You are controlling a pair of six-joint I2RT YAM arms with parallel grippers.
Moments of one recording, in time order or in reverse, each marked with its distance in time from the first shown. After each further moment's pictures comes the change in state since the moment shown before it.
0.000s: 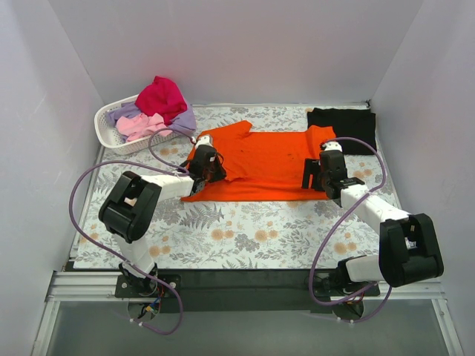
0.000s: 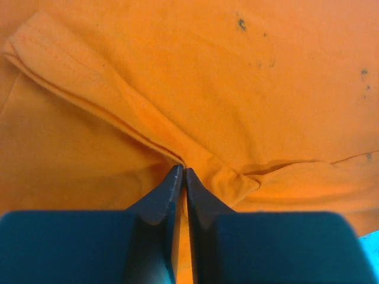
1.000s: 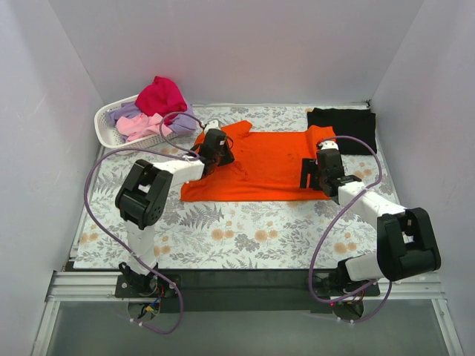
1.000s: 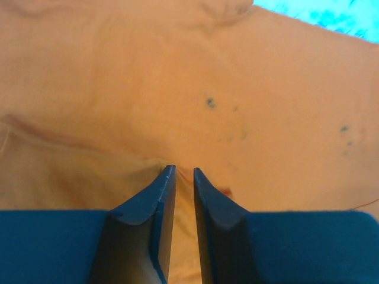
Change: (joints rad) left arm 0.000 0.179 0.272 -0.076 -0.046 0.032; right arm 0.015 0.044 0.024 0.003 -0.001 -0.015
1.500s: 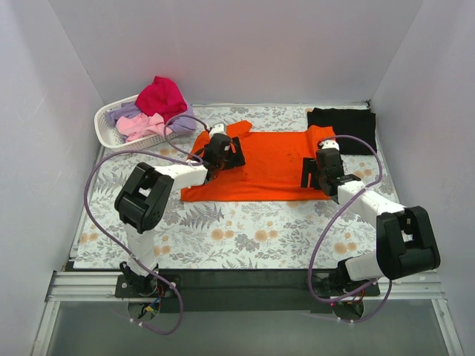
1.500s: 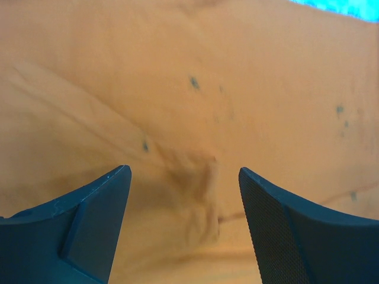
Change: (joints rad) left arm -0.031 -0.019 0.004 0.005 -0.039 0.022; right arm 0.003 0.000 0.001 0.000 0.042 -0.003
